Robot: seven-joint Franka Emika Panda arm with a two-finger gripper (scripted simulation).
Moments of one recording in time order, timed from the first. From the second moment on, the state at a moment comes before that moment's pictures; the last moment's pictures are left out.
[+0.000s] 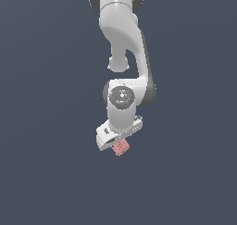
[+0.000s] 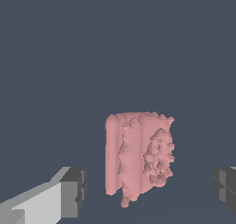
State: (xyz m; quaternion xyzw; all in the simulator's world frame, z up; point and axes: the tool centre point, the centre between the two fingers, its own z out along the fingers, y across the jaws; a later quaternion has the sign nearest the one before) arm 0.084 0.009 0.089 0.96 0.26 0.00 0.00
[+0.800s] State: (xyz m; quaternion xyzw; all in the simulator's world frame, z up) arm 0.083 0.008 0.044 0.96 0.27 0.00 0.00
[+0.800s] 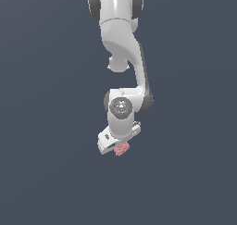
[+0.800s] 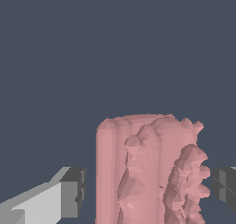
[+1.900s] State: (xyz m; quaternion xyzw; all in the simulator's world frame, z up) arm 0.084 0.006 0.042 0.96 0.27 0.00 0.00
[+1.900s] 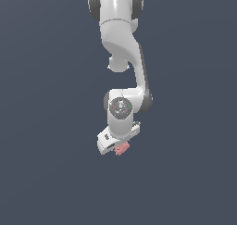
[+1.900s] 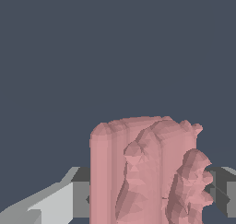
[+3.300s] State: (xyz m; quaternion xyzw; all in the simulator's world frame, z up) arm 0.004 -0.028 0.152 0.96 0.27 0.00 0.00
